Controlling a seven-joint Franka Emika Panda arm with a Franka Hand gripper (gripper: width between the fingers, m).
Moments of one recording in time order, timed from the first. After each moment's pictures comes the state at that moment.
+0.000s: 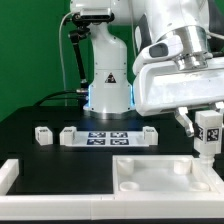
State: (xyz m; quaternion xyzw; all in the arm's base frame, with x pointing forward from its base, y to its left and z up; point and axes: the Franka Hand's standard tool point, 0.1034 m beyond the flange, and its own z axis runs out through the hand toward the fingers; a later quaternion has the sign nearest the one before) arm 0.611 0.127 0.113 -0.95 -0.10 -0.28 0.06
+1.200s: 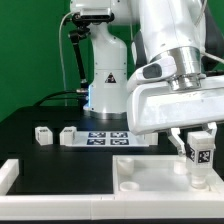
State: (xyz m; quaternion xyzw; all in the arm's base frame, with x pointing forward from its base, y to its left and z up) arm 0.616 0.115 0.080 -0.96 -0.11 -0.27 0.05
